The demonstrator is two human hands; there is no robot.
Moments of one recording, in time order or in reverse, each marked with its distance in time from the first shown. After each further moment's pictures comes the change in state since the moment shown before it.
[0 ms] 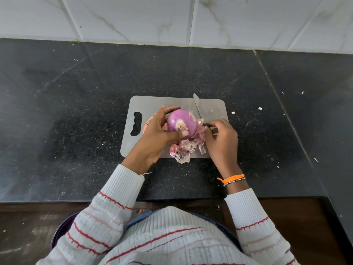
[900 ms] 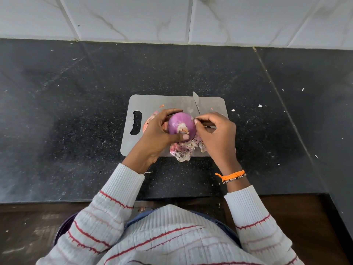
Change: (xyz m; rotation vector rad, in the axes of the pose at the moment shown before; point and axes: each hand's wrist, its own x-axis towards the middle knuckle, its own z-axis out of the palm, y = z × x) left_hand 0.003 -0.003 -0.001 0.196 0.028 0.038; right_hand 0.004 -0.021 -0.005 0.255 0.005 -0.119
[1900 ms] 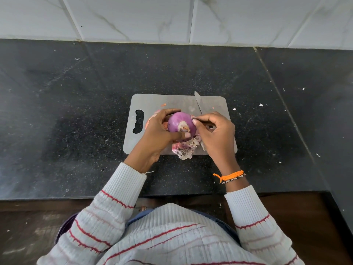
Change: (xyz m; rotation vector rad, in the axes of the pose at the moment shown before) left_hand -0.007 0.005 0.001 -0.016 0.052 -0.046; right_hand -0.005 -0.009 0.005 0.071 0.013 0.074
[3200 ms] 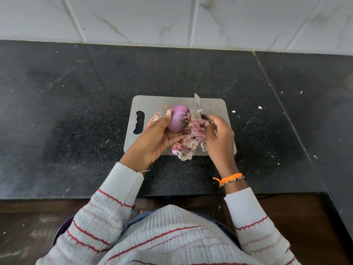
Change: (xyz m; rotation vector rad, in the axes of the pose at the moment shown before) left_hand 0.000 0.004 -0.004 -0.503 -0.068 -0.236; right_hand -0.006 0.011 -0.001 -0.073 -0.020 0.132
